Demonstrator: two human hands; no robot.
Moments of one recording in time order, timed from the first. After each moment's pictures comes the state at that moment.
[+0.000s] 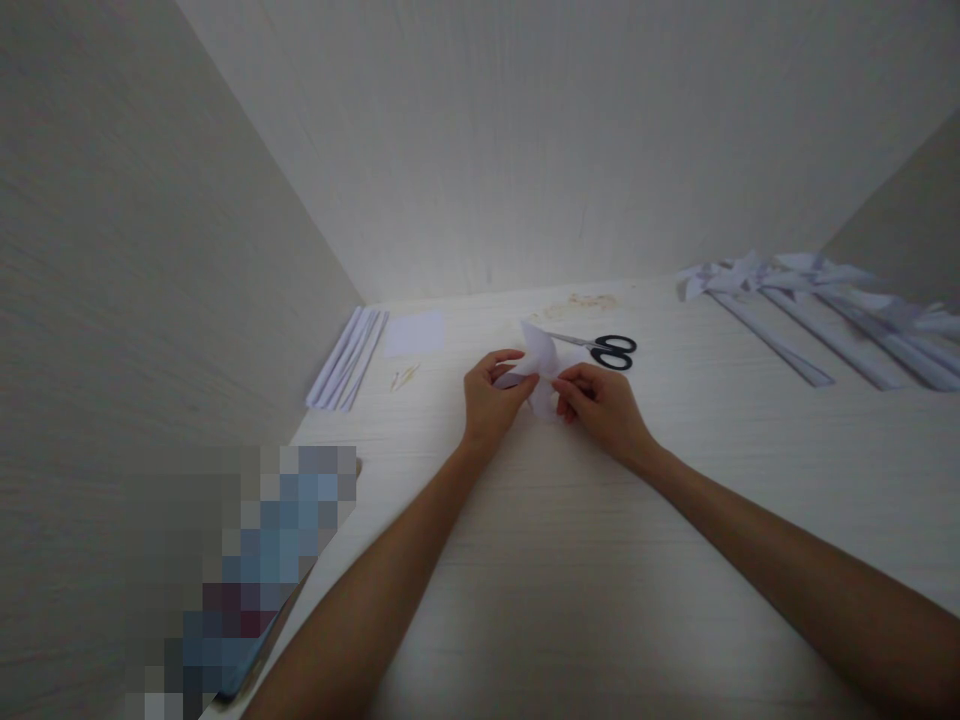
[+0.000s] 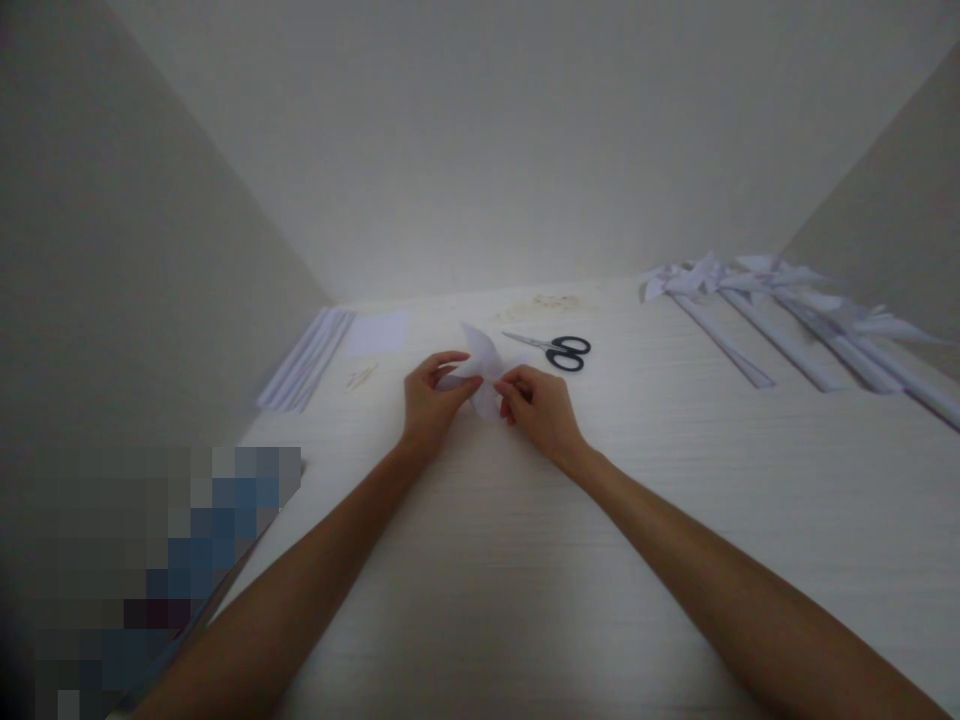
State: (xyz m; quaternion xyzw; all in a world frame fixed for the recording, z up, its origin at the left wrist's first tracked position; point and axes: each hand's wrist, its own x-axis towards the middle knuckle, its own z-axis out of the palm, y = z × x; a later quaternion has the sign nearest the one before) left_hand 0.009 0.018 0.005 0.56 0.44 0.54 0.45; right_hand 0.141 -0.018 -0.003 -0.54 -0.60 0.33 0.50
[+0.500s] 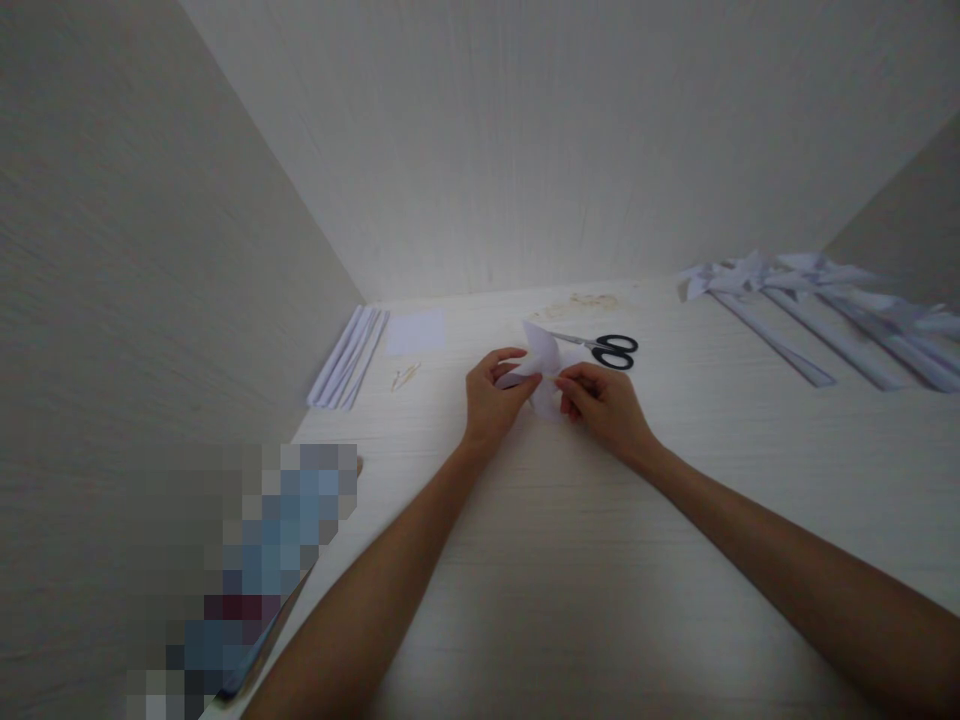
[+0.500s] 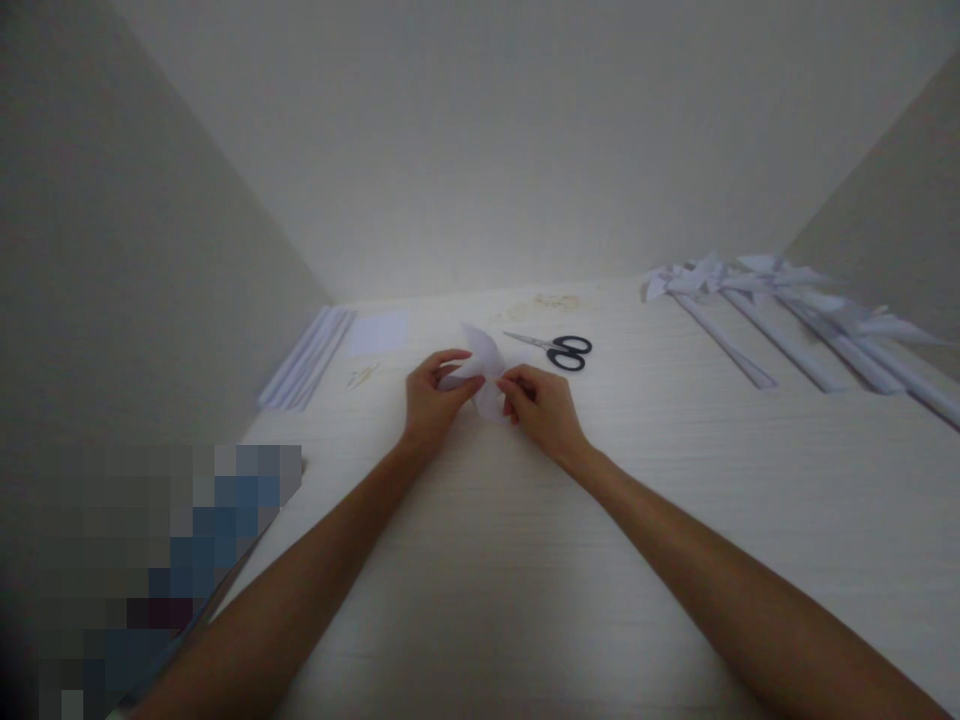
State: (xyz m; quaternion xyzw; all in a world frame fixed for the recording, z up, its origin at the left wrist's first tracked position) left_hand 0.009 0.017 0.005 0.57 0.44 0.53 0.46; right_hand 0.144 -0.017 -0.004 -0.53 -0.61 0.31 0.50
